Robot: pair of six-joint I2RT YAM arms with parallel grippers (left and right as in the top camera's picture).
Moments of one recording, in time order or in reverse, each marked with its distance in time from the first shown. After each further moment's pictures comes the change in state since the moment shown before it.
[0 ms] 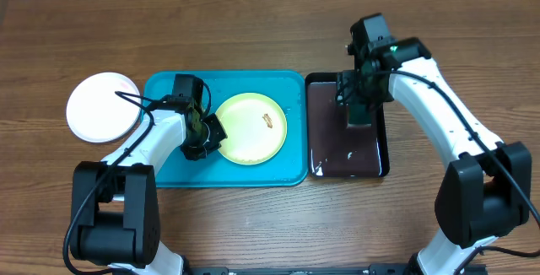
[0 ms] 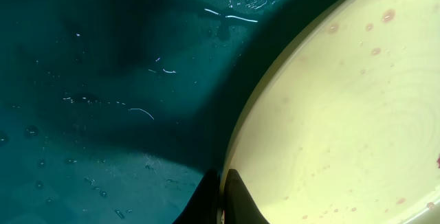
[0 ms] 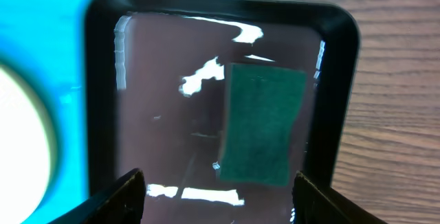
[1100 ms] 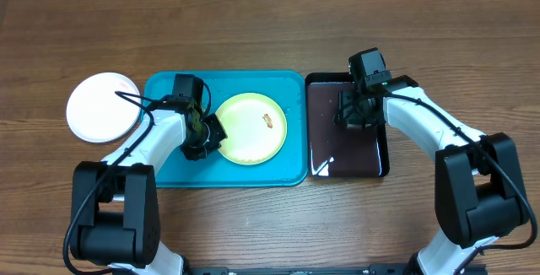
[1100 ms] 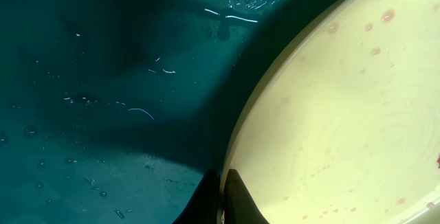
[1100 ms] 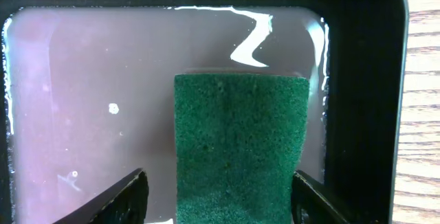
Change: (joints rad) left arm 0.000 0.000 0.001 0.000 0.000 0.000; right arm -0.005 0.000 -0.322 0.410 0.066 0.050
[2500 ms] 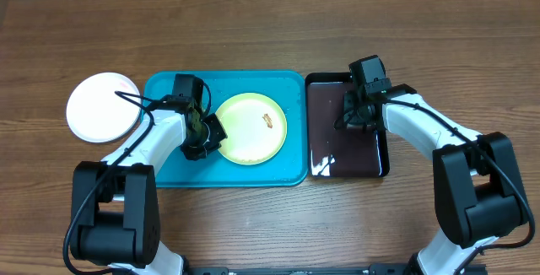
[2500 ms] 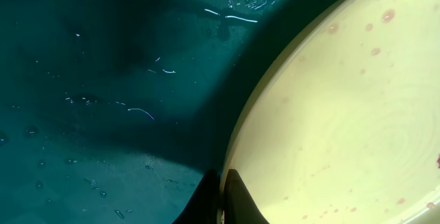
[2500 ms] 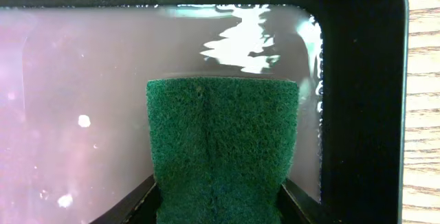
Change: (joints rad) left arm 0.000 0.000 0.000 0.000 0.000 0.000; right arm 0.000 0.000 -0.074 0.108 0.034 0.004
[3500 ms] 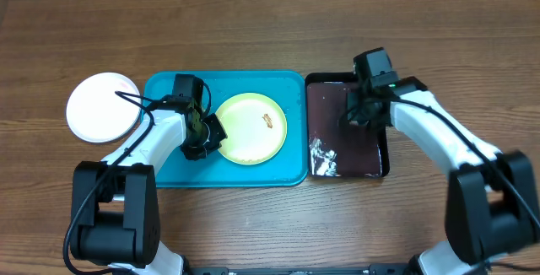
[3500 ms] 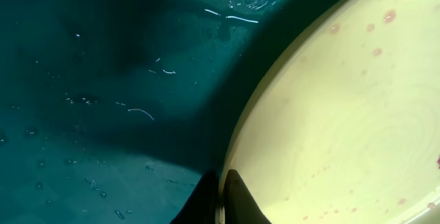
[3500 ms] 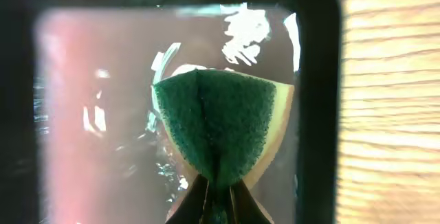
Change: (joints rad) left arm 0.000 0.000 0.000 0.000 0.000 0.000; right arm -0.001 -0.114 0.063 -0.182 -0.032 -0.001
